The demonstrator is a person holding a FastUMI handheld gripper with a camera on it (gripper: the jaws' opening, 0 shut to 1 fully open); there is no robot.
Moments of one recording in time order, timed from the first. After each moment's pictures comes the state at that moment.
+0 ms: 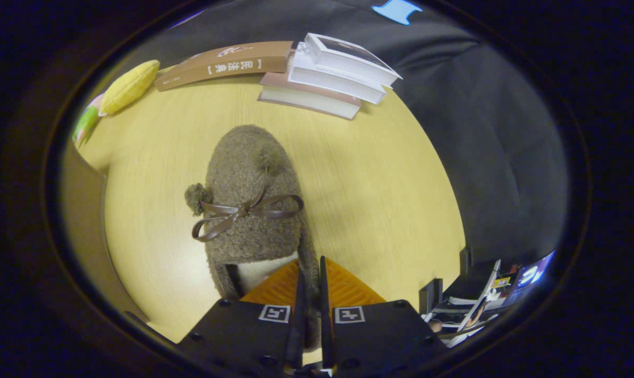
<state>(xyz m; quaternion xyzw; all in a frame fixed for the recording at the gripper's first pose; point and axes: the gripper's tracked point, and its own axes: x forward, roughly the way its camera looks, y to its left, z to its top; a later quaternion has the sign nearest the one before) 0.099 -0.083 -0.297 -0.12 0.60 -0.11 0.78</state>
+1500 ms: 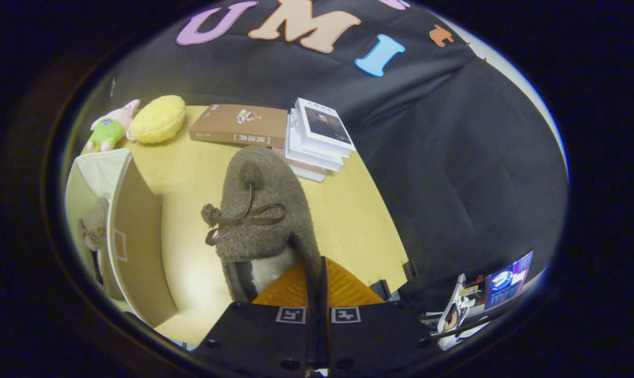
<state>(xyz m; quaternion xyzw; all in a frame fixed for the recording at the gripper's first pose) 0.087 -0.019 -0.110 -0.18 0.49 -0.15 0.84</state>
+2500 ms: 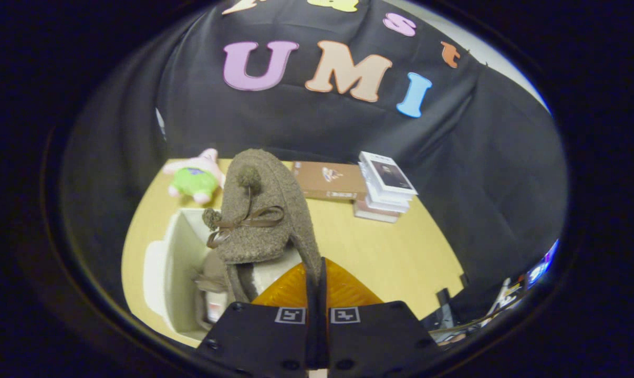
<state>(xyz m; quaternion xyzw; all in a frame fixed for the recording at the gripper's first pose) 0.093 0.204 -0.052 -0.06 0.41 -0.02 0.91</state>
